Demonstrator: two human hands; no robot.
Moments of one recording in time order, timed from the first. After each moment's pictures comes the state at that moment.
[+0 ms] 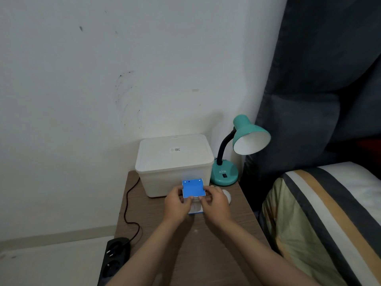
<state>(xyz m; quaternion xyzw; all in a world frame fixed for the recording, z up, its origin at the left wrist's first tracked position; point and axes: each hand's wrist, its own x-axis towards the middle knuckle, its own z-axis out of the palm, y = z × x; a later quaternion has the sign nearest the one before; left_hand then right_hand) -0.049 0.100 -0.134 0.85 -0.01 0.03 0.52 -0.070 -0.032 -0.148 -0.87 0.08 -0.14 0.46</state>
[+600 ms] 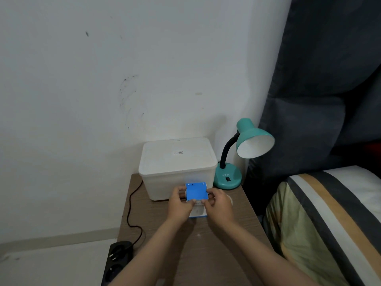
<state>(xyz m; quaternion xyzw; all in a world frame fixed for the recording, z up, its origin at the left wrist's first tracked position) -0.044 0.100 -0.129 0.81 0.02 -0.01 0.58 -0.063 -0.032 -0.149 -0.88 0.10 -0.13 0.44</state>
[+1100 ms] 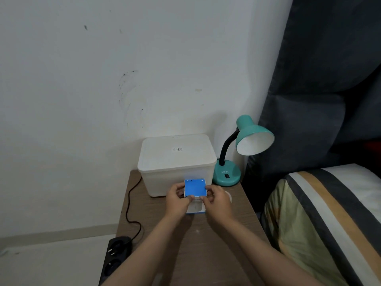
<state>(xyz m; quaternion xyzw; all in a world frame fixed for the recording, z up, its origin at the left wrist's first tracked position) -0.043 0.100 -0.129 0.78 0.04 0.00 0.63 -0.066 -0.031 -0.145 -0.87 0.10 -0.13 0.46</state>
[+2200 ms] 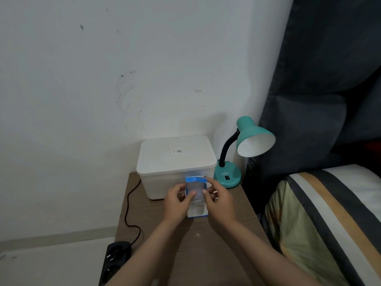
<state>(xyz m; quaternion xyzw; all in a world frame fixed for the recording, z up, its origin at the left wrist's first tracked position) -0.037 0.108 -0.136 0.82 -0.04 0.06 0.56 -0.066 -0.034 -0.142 -0.82 0.05 -0.18 0.54</state>
